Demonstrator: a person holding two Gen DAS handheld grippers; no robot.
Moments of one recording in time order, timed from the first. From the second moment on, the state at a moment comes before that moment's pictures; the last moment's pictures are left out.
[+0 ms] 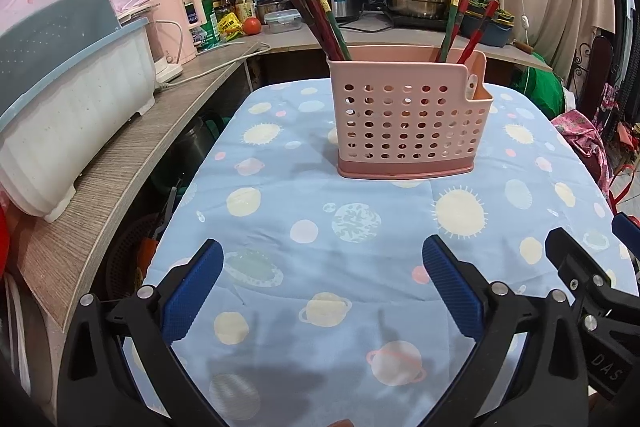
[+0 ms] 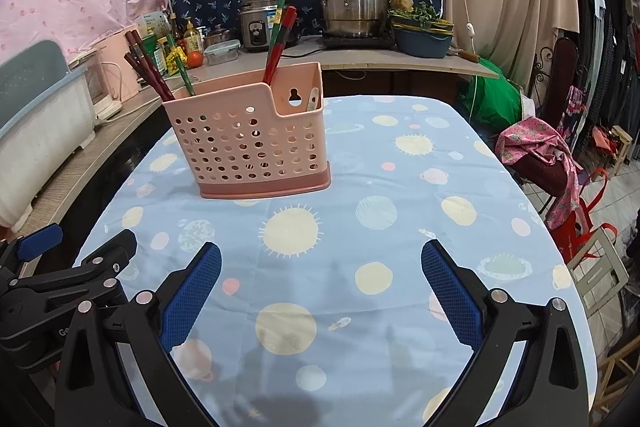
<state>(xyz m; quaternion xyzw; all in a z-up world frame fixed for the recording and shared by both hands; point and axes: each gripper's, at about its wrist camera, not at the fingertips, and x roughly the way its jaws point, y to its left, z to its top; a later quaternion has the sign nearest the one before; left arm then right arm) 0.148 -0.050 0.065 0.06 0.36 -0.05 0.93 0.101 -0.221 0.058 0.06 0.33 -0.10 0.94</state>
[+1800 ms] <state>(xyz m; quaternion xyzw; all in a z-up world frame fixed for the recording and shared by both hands) 0.148 -0.051 0.071 0.08 0.35 -0.04 0.93 0.103 -0.220 0.054 0.06 0.33 -0.10 0.93</state>
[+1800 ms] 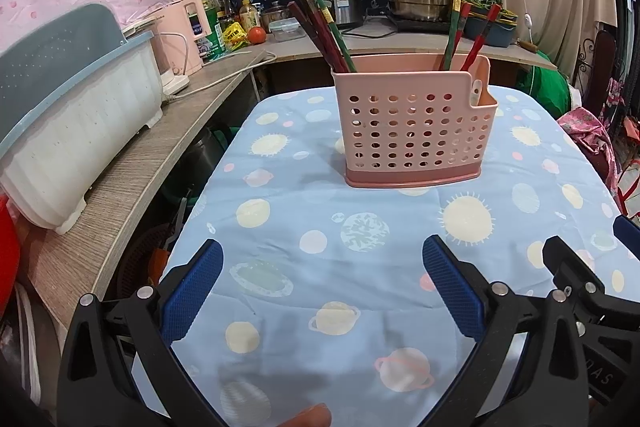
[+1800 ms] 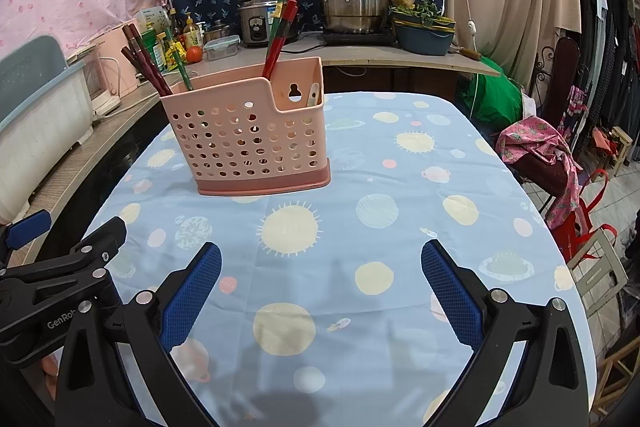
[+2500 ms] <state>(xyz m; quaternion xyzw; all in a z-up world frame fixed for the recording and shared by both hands) 0.152 -0.055 0.068 0.08 0.35 -0.04 0.93 0.106 -0.223 0.055 0.06 0.34 -0.10 0.93</state>
